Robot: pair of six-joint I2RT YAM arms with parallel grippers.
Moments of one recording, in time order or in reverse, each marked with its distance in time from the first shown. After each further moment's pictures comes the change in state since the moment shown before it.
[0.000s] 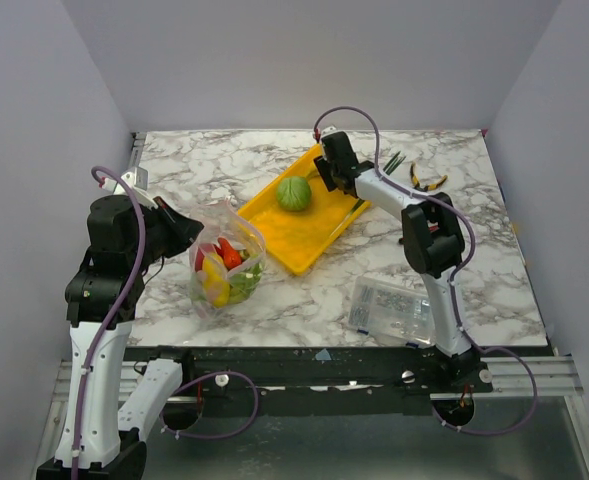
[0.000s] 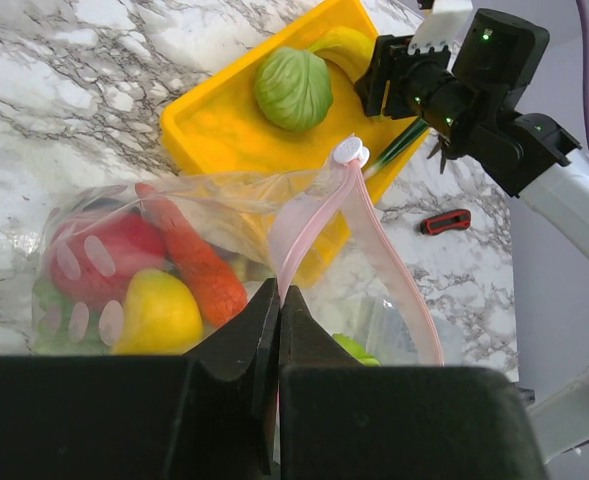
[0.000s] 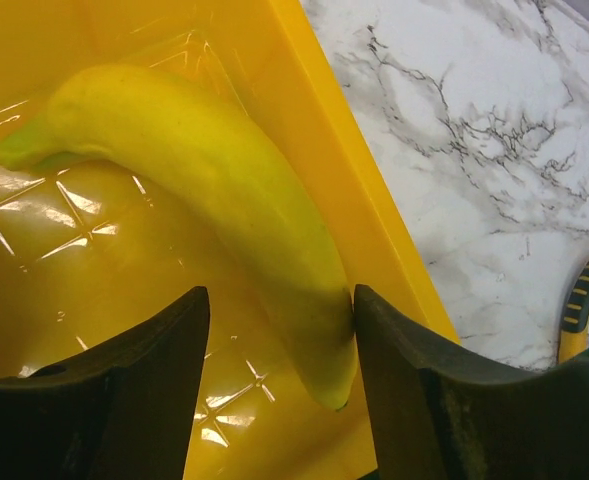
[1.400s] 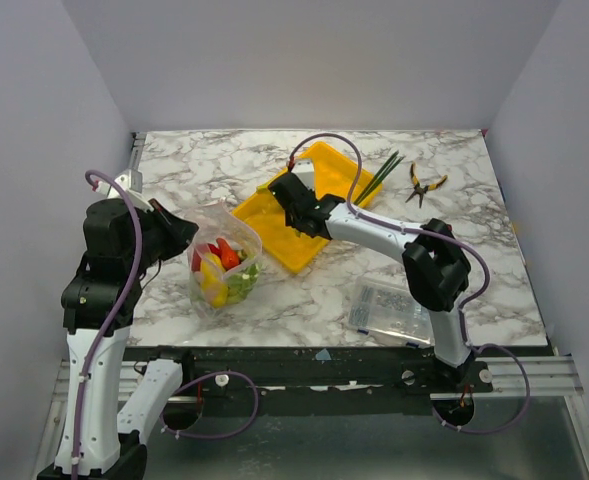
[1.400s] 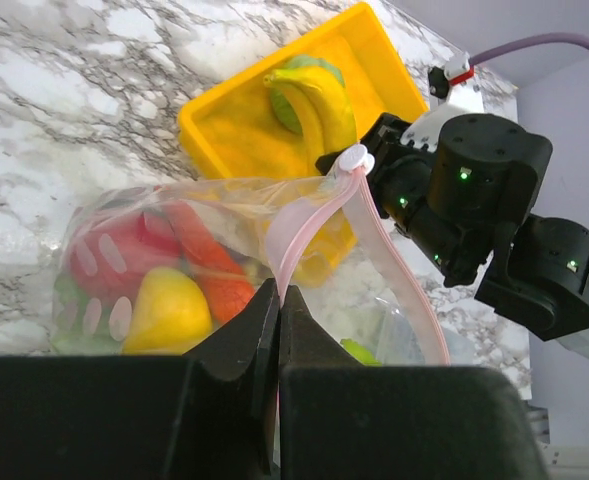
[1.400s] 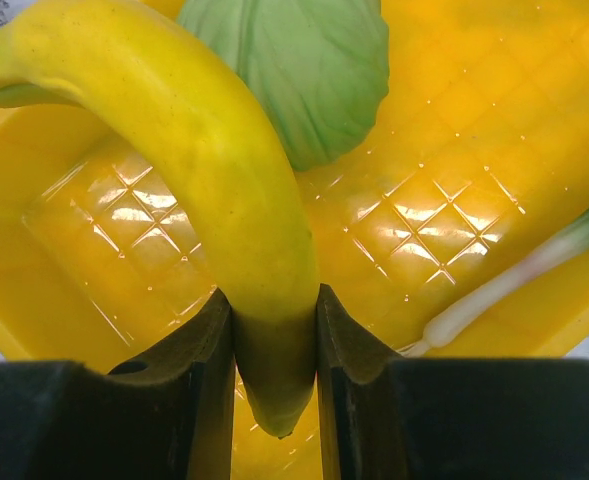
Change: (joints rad) left arm 0.001 -0.013 0.010 -0.019 -0.034 0.004; right arm 0.347 -0.230 -0.195 -0.146 0.149 0.678
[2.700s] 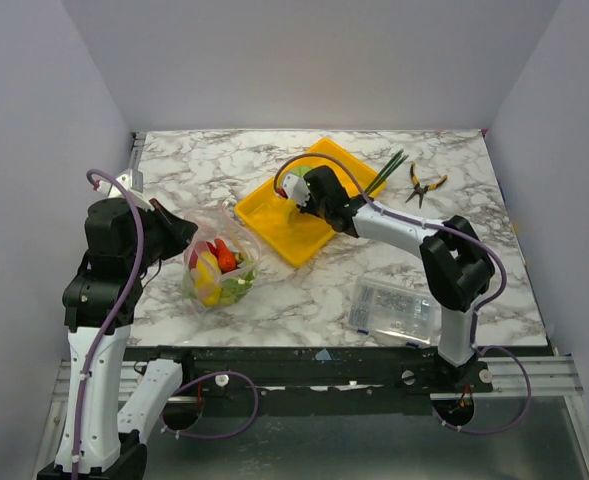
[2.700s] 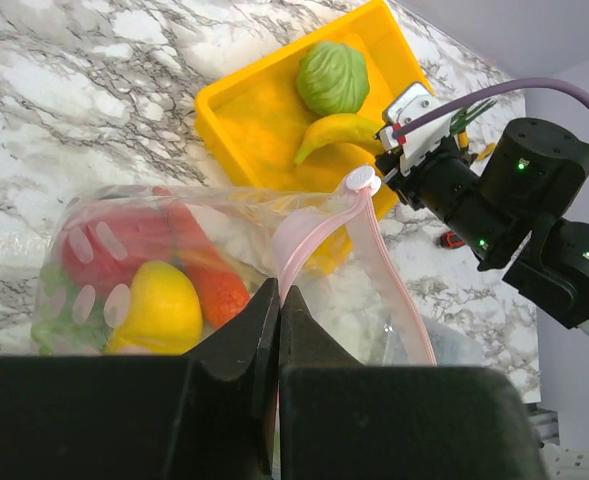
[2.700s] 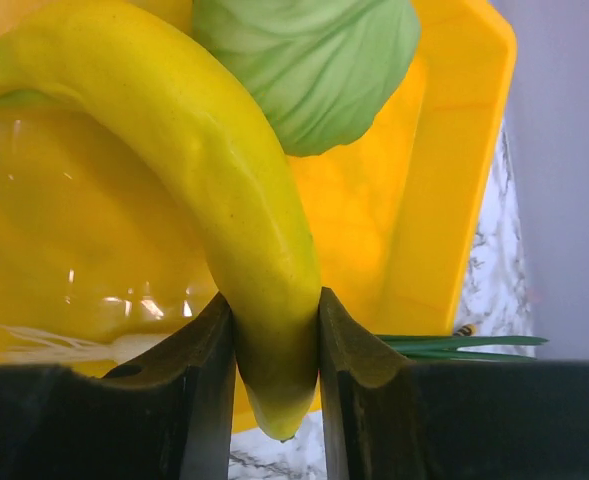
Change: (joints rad) left arm 0.002 -0.002 -0.003 -0.003 -0.024 0.015; right arm -0.116 -0.100 -0.230 0.239 -0.193 -1.189
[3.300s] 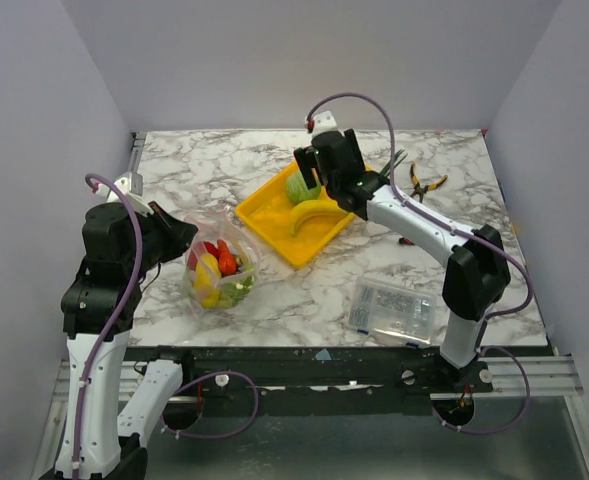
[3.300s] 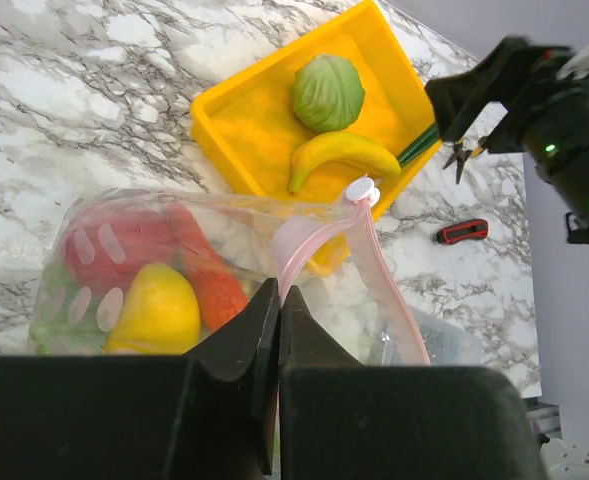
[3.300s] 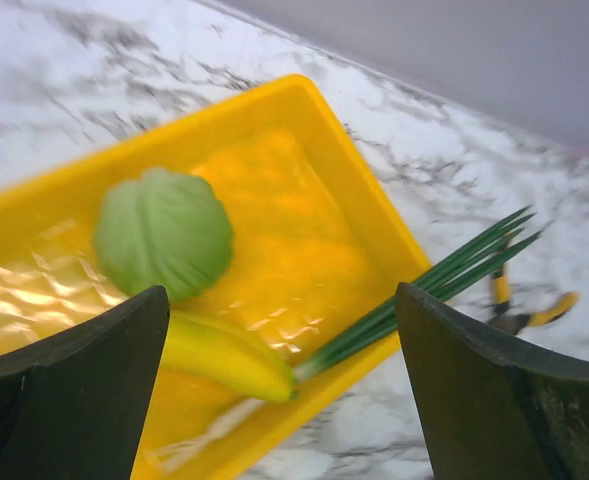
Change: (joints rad) left arm 0.000 -0.019 -0.007 -0.001 0.013 0.007; right arm -0.011 -0.091 0.137 0.011 0.237 0.470
